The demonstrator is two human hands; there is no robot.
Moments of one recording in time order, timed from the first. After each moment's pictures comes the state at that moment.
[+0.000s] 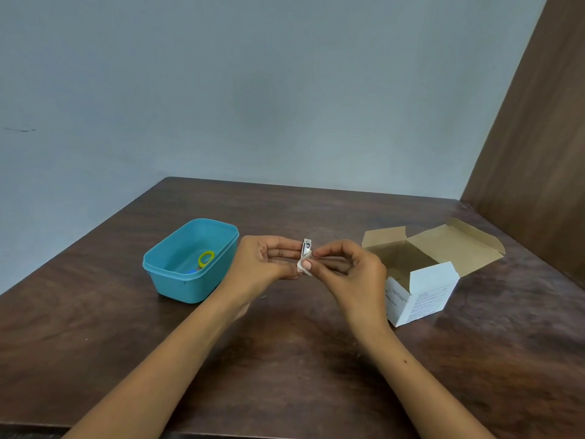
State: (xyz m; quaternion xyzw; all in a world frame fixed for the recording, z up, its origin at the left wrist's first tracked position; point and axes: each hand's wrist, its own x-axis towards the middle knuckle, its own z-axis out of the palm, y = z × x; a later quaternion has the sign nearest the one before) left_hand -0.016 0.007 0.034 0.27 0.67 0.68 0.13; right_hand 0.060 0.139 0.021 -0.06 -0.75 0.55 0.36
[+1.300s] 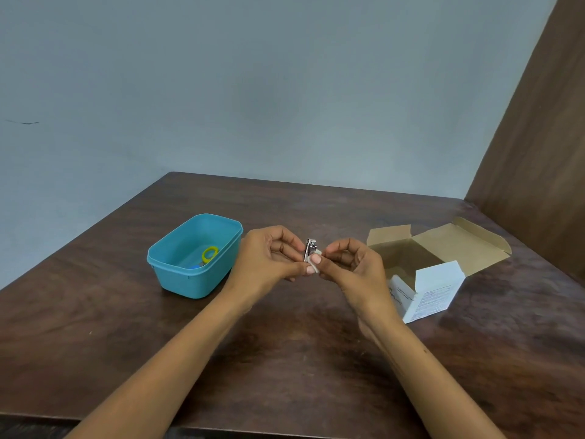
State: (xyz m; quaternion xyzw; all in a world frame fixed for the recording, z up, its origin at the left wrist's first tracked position) left_hand -0.018 0.008 0.032 0.29 0.72 0.63 0.04; right_hand 0.057 0.144 0.023 -0.09 -0.68 0.69 0.26
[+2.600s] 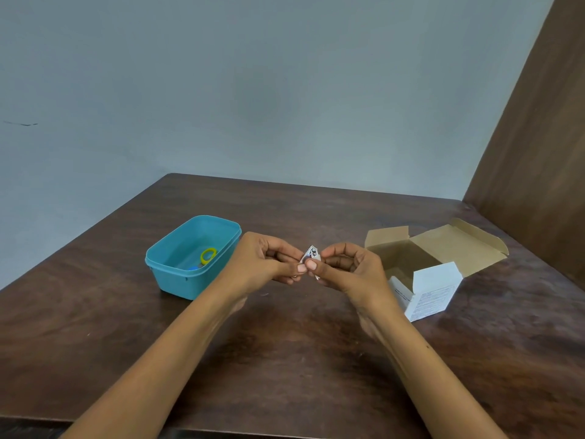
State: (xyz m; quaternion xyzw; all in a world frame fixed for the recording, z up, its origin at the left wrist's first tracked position) left_hand -0.022 0.001 0.037 0.27 0.72 0.62 0.14; right_hand 0.060 0.148 0.028 -0.10 -0.66 0.71 0.21
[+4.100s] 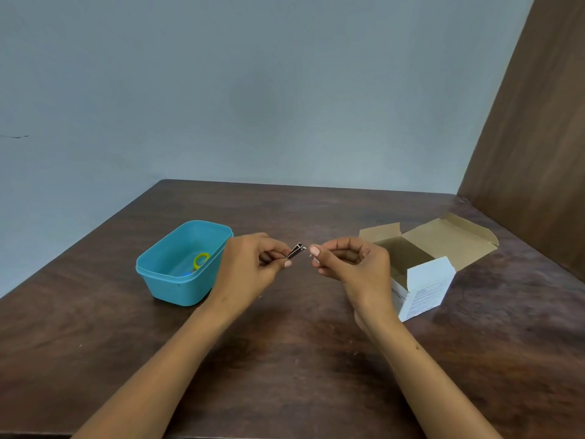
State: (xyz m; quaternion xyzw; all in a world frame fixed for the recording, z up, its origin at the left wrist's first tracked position) left_hand -0.023 0.008 0.029 0.35 0.81 0.45 -0.16; right_hand 0.061 0.148 0.032 -0.11 -0.64 0.70 0.31
